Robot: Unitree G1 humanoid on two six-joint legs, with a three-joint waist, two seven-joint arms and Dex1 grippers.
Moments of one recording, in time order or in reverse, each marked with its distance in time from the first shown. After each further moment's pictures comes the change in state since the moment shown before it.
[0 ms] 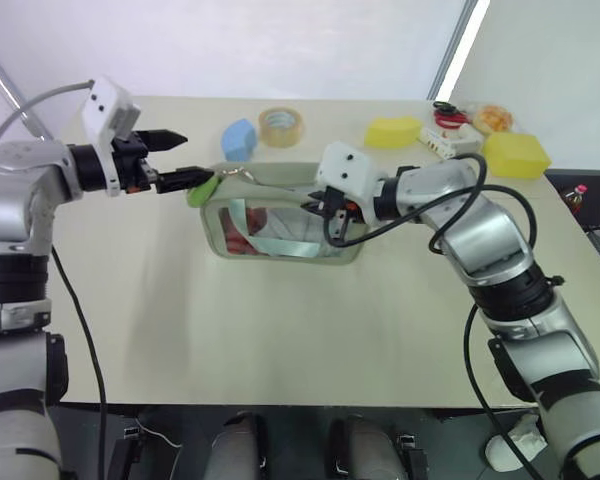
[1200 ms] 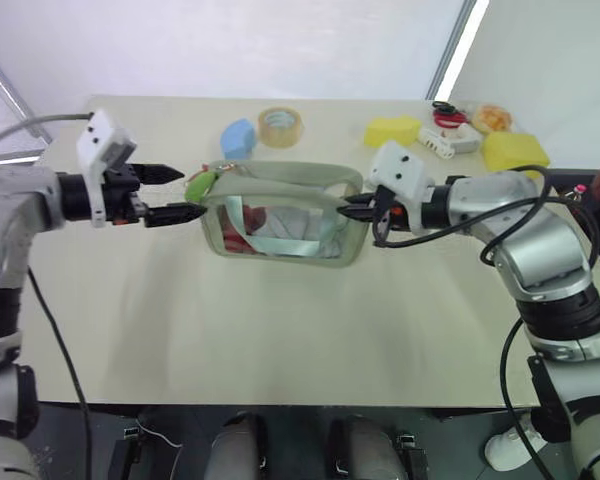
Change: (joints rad) left arm 0.186 0.073 0.032 -0.217 -0.063 0.127 0.012; right arm 0.139 -0.154 -0.138 -0.088 0.146 -0.042 0.020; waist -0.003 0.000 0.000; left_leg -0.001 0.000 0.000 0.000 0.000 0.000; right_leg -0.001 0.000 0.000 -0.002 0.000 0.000
